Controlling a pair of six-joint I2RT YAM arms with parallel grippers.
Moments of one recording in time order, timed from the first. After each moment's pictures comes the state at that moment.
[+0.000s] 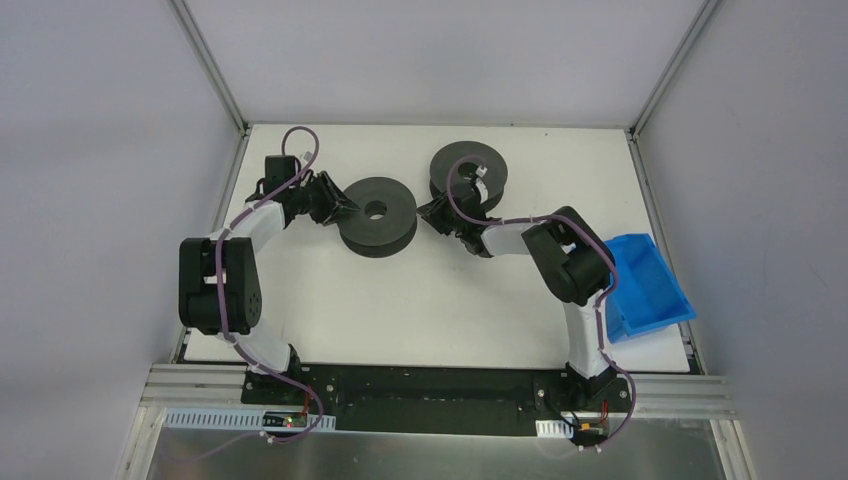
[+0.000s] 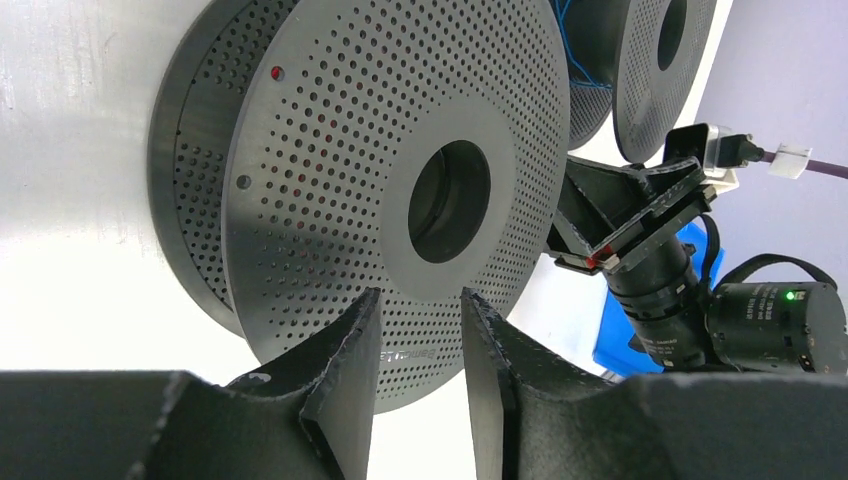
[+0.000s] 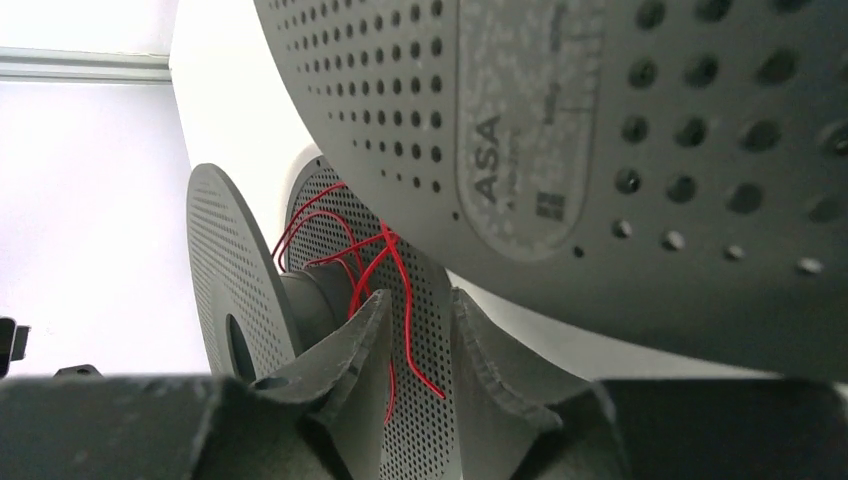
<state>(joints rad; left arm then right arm) 0.02 1.63 1.01 -0.17 0.59 -0.66 0.65 2.07 1.14 0.41 0.09 1.22</state>
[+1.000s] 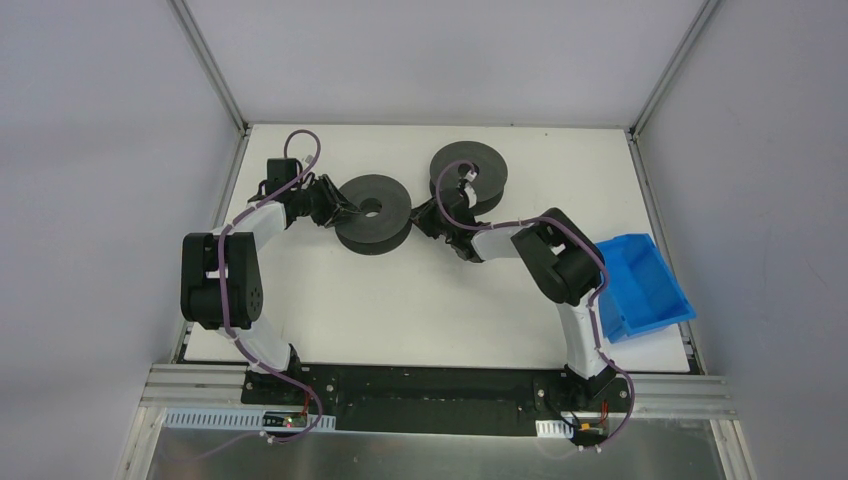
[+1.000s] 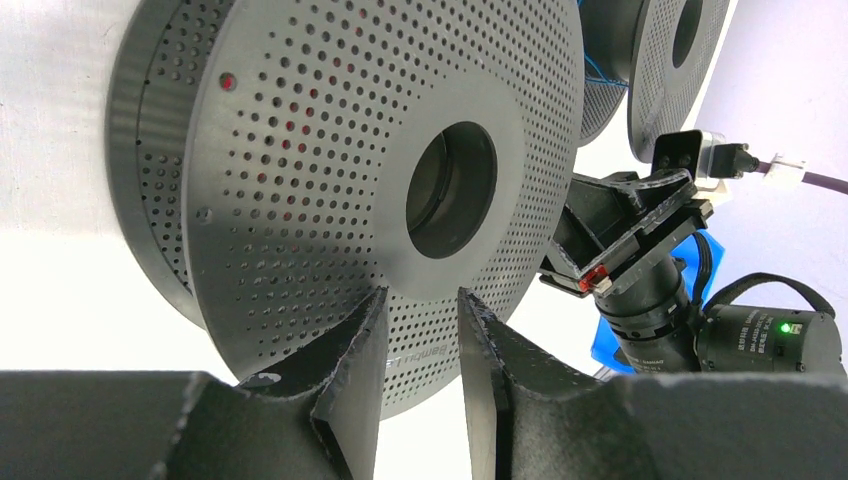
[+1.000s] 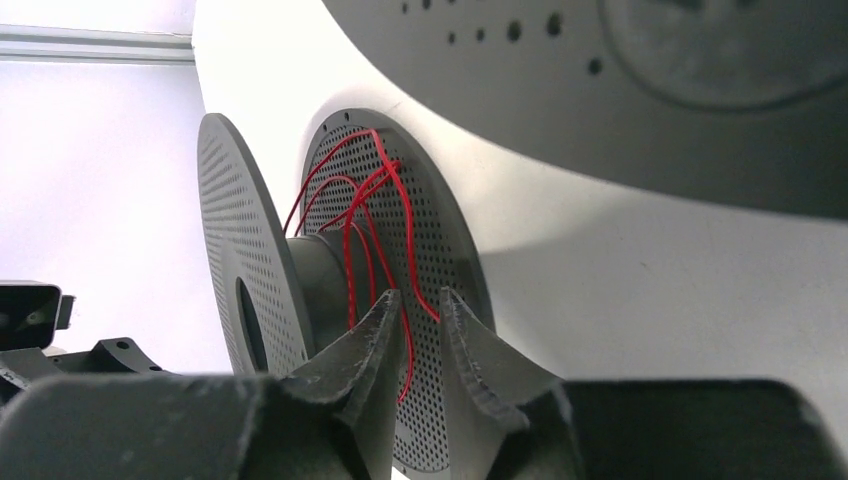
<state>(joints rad) 0.02 1.67 1.00 -0.14 0.61 -0.67 0.71 2.12 1.17 0.46 0.11 1.29</state>
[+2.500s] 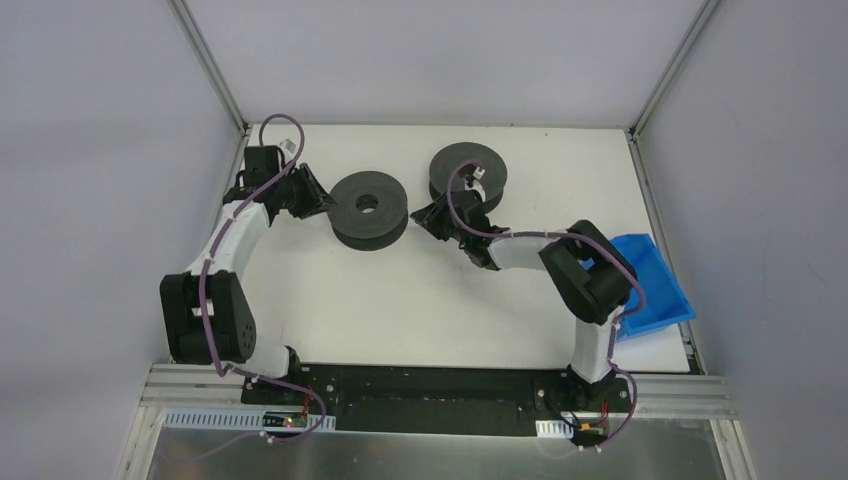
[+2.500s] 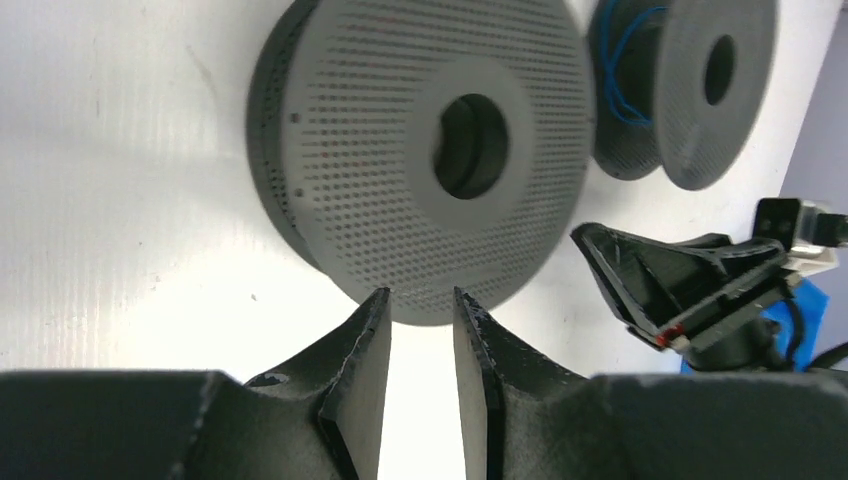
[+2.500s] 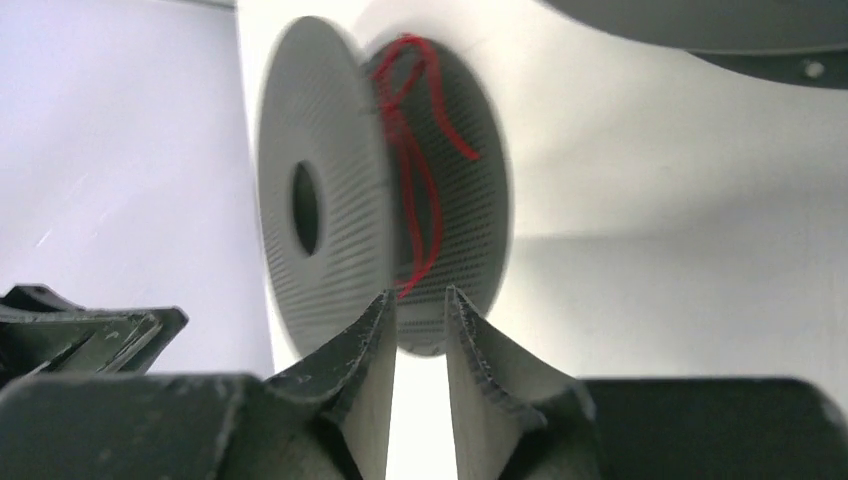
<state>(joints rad) 0.07 1.50 1.09 -0.41 0.41 -0.51 0.71 1.98 1.01 0.52 0.08 1.20</state>
